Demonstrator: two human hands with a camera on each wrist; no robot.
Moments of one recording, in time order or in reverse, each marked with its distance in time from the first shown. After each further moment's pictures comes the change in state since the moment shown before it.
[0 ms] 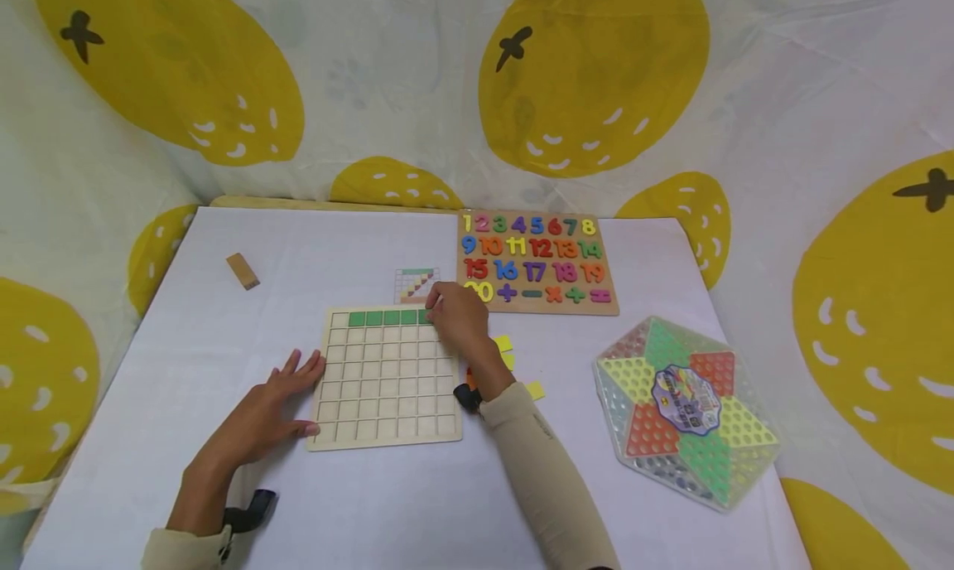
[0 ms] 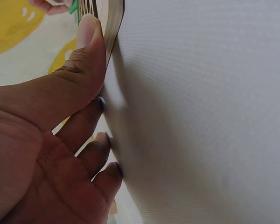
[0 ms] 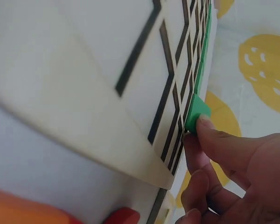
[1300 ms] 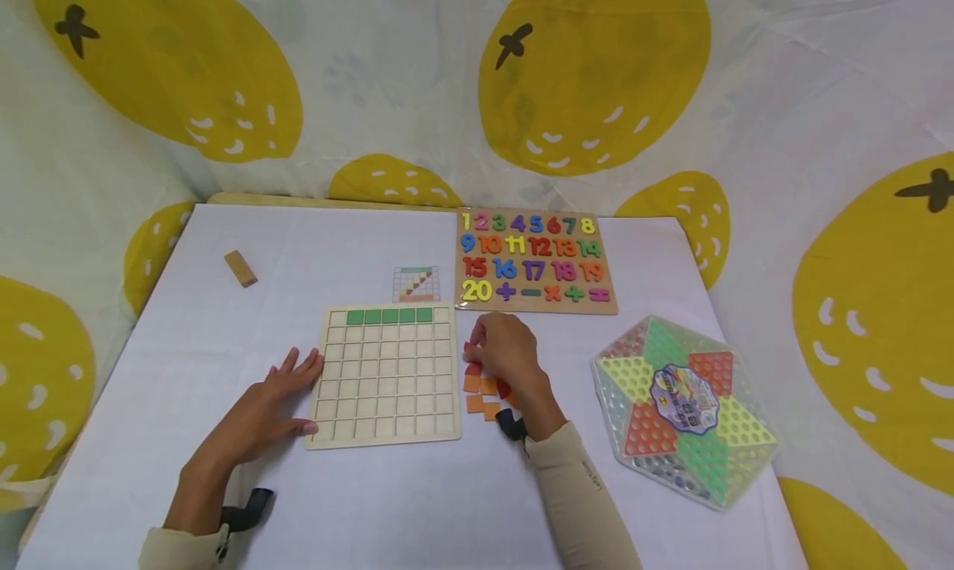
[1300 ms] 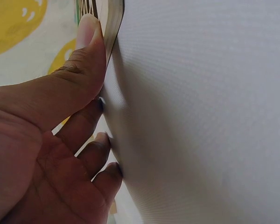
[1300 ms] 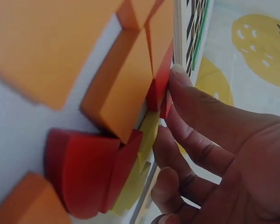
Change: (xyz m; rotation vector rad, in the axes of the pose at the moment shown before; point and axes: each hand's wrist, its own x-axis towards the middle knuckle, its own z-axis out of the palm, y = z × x) left_hand 0.000 0.000 0.000 -0.013 0.007 0.005; right_hand -0.056 0.046 -0.039 -0.133 -0.123 0.120
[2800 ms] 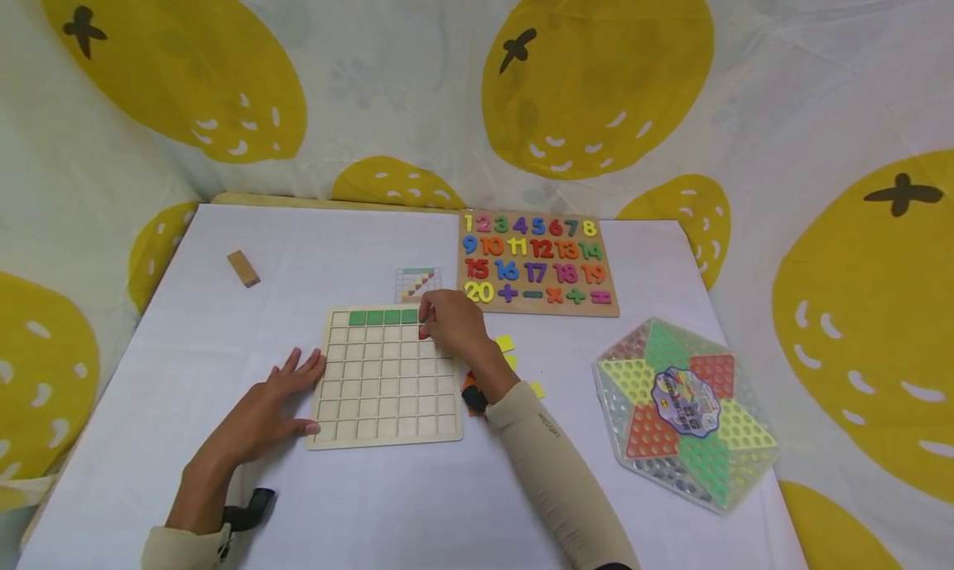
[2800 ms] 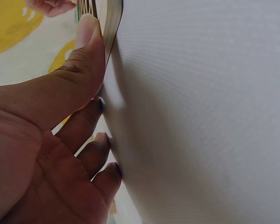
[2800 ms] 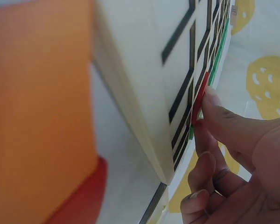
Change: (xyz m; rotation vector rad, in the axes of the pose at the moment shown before) left_hand 0.000 -0.001 0.000 -0.005 -0.005 -0.012; right_hand 0.047 -0.057 0.028 0.006 0.036 -0.301
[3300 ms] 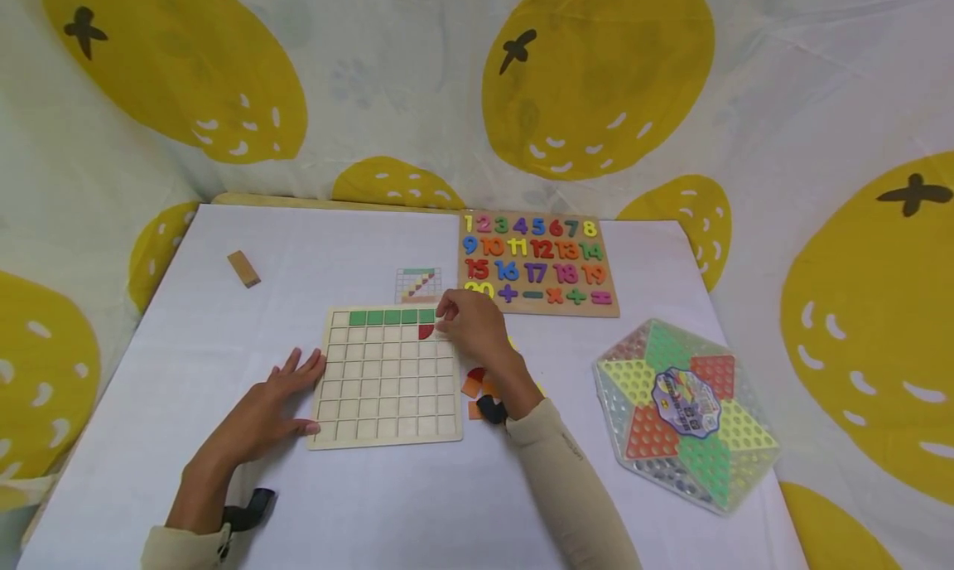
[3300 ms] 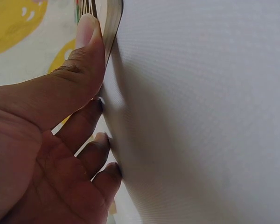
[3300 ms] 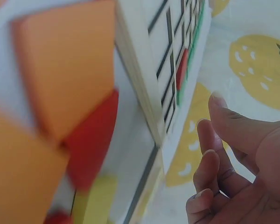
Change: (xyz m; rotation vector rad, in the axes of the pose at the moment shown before) left_hand 0.001 0.000 -0.001 0.010 -0.006 -0.001; right_hand -0.025 0.015 -0.024 0.126 0.092 0.033
